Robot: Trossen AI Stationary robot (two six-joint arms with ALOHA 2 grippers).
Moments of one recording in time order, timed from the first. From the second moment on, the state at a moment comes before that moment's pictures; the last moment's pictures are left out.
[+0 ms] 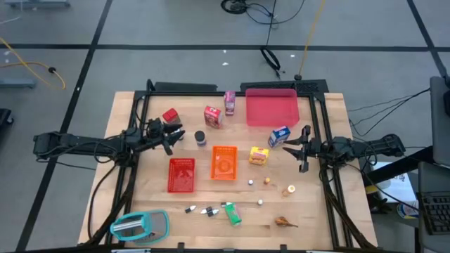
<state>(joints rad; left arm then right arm) 0.14 0.63 0.01 0.65 -0.27 -0.32 0.18 0.03 0.03 0.08 0.31 -0.07</state>
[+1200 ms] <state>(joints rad) 0.14 0.63 0.01 0.65 -0.27 -0.32 0.18 0.04 0.03 0.27 0.32 -0.02</state>
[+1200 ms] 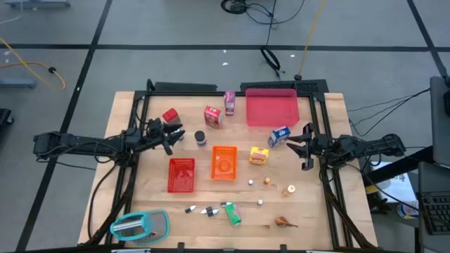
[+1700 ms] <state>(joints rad) 0.14 0.63 0.01 0.66 -0.27 -0.32 -0.02 0.46 0.41 -0.27 0.65 -0.02</state>
